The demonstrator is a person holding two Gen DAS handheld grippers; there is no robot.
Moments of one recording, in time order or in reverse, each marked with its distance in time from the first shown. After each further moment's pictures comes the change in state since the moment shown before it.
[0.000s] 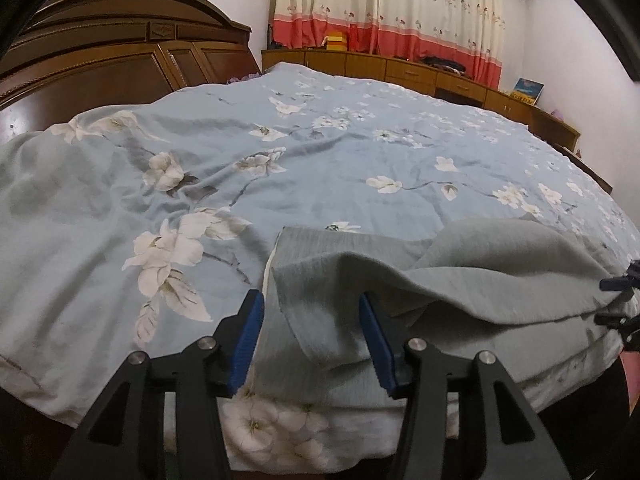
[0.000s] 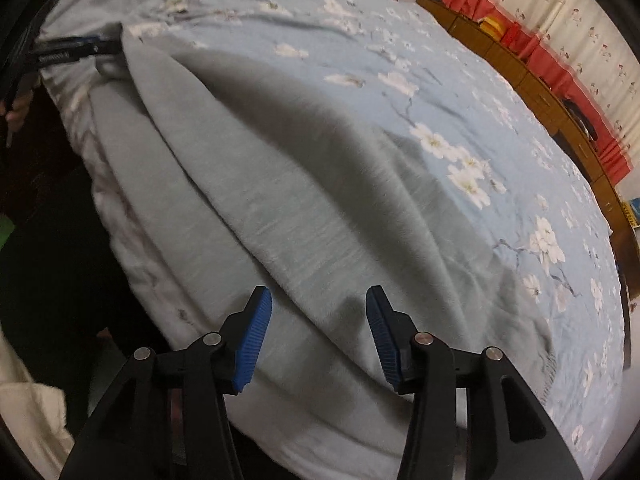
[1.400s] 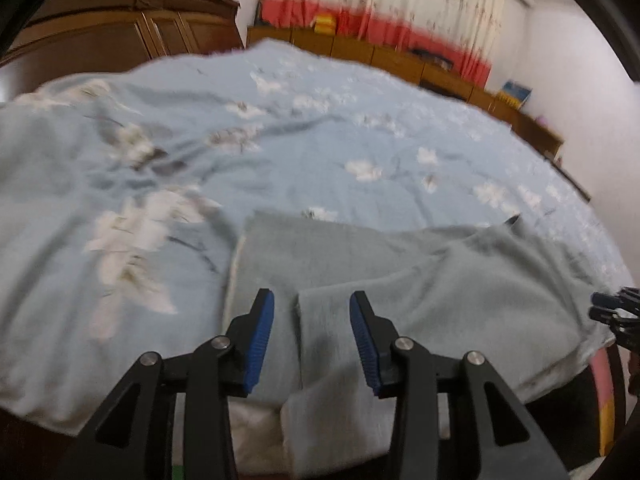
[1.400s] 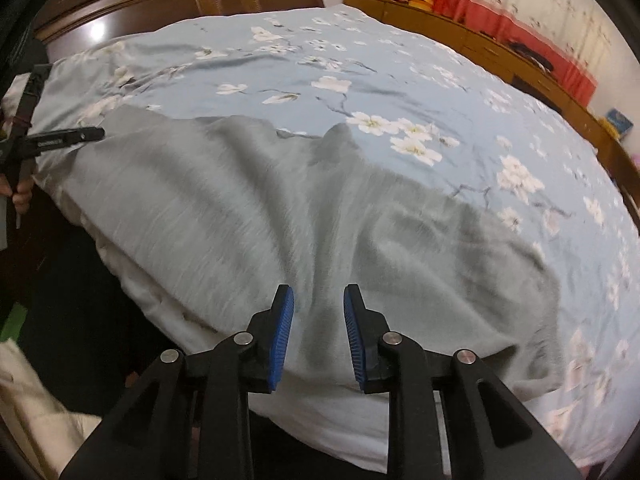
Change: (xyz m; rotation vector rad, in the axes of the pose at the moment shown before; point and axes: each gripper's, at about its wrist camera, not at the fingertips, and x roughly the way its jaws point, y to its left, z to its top) left arm 0.024 -0.001 0.006 -0.042 0.111 -0.109; right arm -0.032 -0.030 -0.034 0.306 -0.087 0.010
